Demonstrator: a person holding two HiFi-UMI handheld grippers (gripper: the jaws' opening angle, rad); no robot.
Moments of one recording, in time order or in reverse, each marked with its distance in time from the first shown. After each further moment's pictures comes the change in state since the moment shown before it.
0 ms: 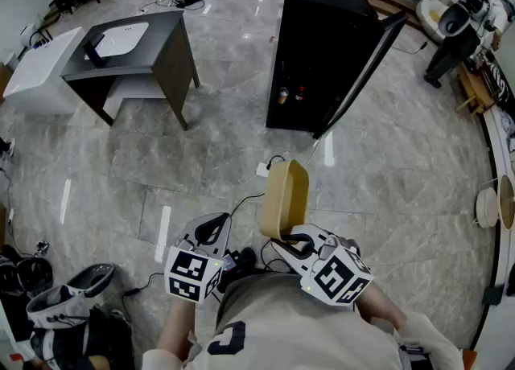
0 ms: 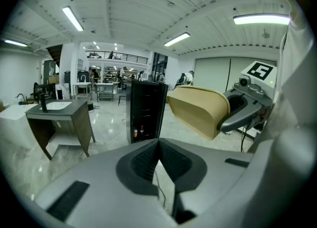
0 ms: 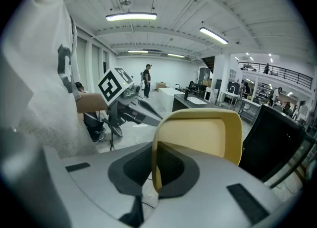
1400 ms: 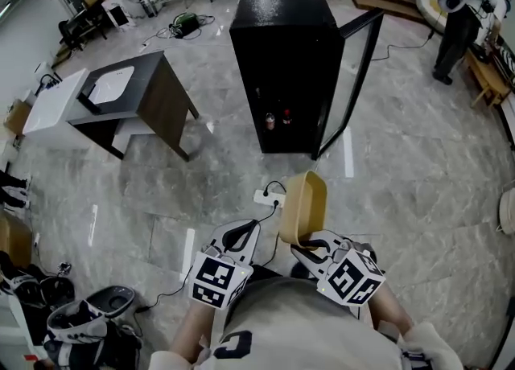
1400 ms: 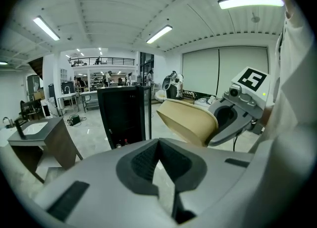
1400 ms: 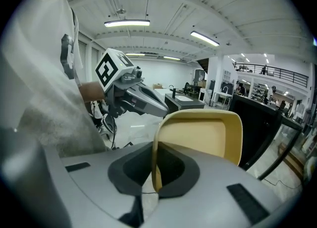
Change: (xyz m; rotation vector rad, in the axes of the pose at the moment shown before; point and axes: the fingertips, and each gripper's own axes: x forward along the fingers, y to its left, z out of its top) left arm 0.183 -0.159 0.121 0.126 -0.003 -0.021; right arm -0.139 -0.164 -0.132 -0.020 -0.023 0.005
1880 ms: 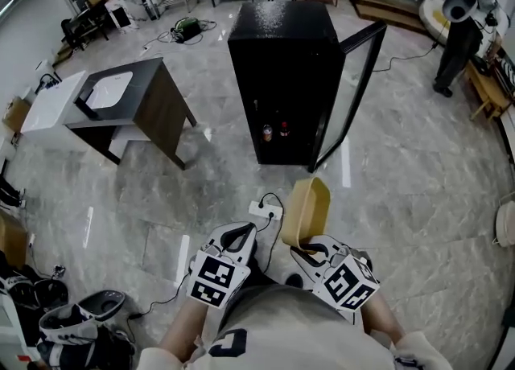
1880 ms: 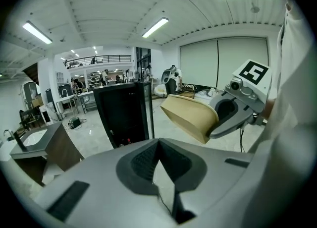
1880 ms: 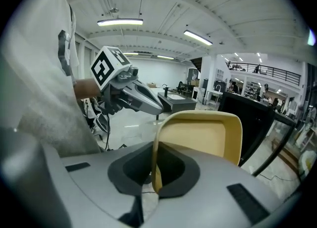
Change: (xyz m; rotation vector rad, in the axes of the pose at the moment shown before) left arm 0.040 0.031 0.014 0.067 0.065 0.019; right arm 0.011 -0.053 -0.008 0.035 0.007 -0.059
